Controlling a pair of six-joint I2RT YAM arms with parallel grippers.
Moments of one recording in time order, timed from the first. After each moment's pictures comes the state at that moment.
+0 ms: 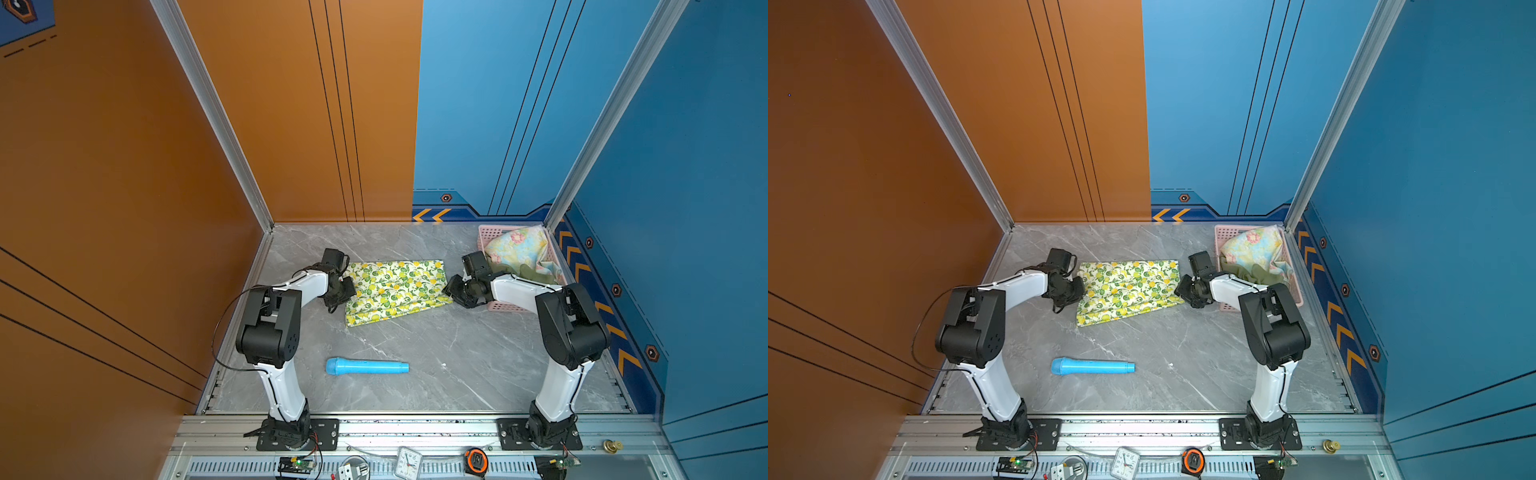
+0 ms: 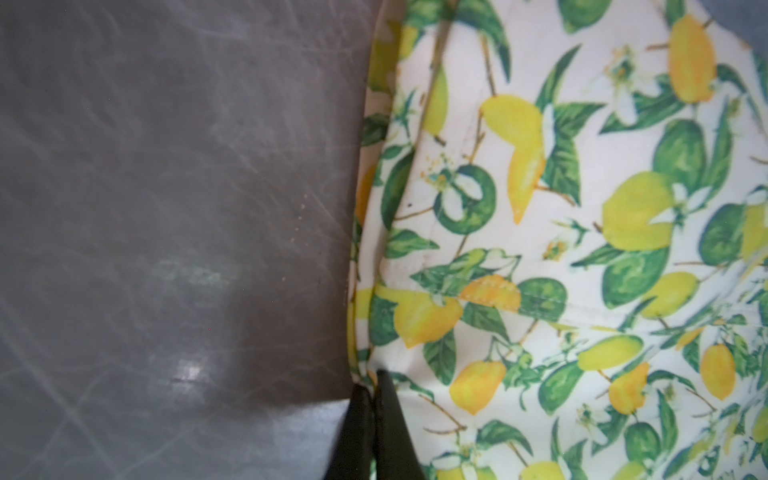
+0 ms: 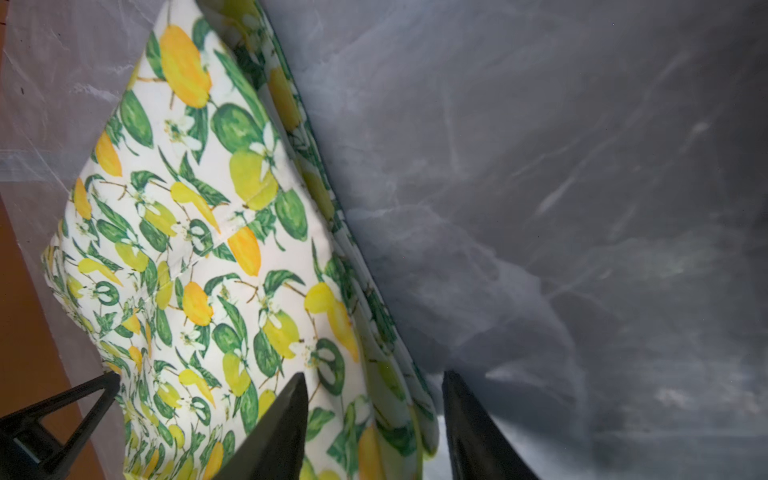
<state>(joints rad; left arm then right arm) -0.16 1.86 1.15 -0.47 0.12 -0.54 0.33 1.87 1.12 -0.27 -0.24 0.86</state>
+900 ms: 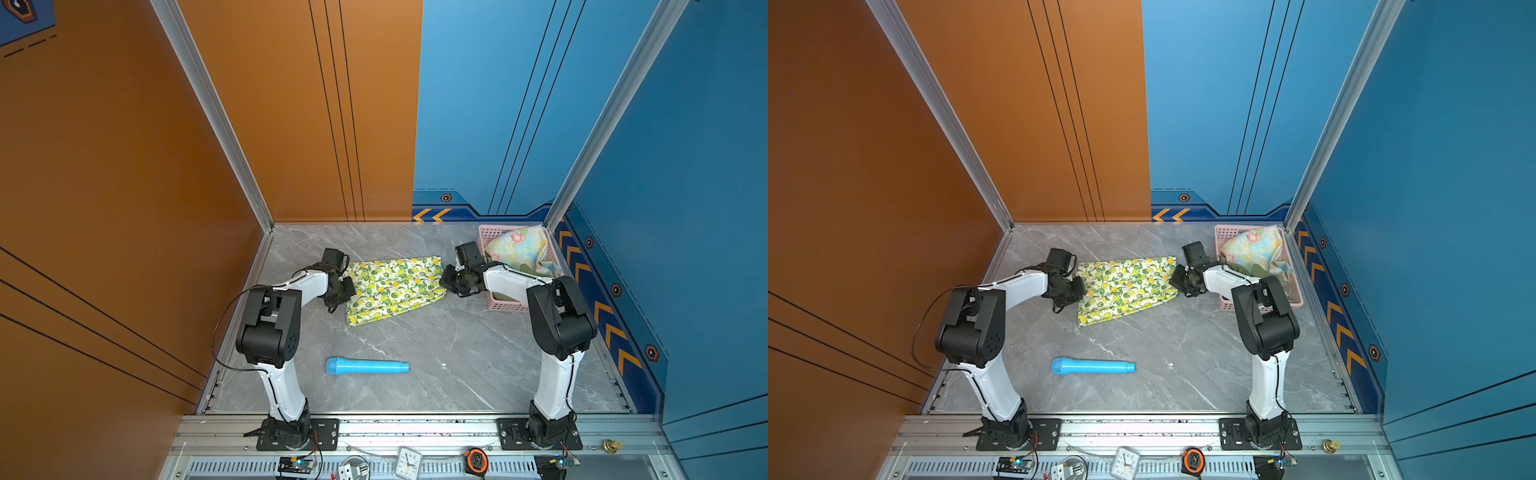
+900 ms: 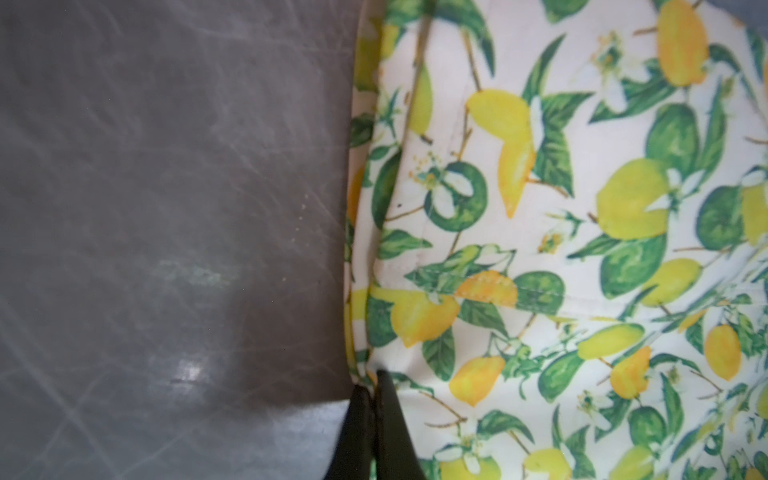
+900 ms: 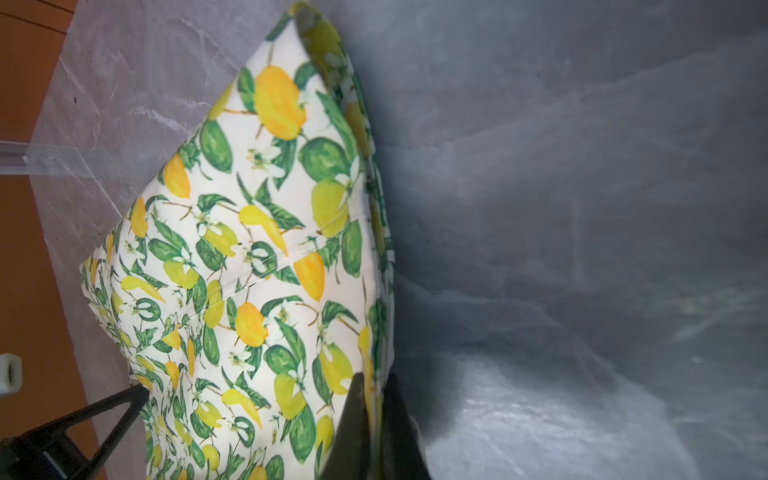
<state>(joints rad) -0.16 1.86 1.15 -0.47 0.12 -0.54 0.38 1.97 1.33 -0.34 -0.19 0.74</state>
